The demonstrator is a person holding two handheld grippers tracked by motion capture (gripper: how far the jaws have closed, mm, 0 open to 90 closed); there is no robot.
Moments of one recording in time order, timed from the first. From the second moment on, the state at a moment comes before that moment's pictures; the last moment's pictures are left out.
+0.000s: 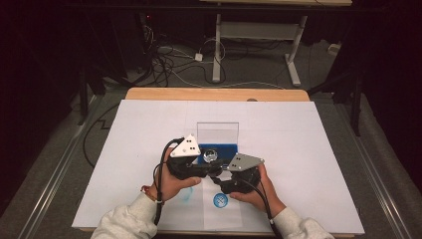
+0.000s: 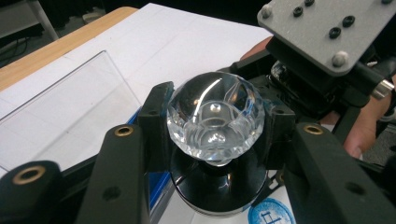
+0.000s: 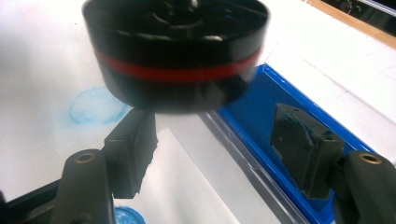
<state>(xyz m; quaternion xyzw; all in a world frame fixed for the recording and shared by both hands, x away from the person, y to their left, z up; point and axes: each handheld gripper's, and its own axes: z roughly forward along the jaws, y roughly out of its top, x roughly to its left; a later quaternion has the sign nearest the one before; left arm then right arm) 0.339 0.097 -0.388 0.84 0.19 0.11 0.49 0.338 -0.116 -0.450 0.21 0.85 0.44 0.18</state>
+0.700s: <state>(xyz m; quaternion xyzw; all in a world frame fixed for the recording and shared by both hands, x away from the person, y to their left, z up) 0.342 0.118 -0.389 0.85 0.21 0.14 0.47 0.336 -0.149 -0.425 0.23 0.84 0.43 0.24</state>
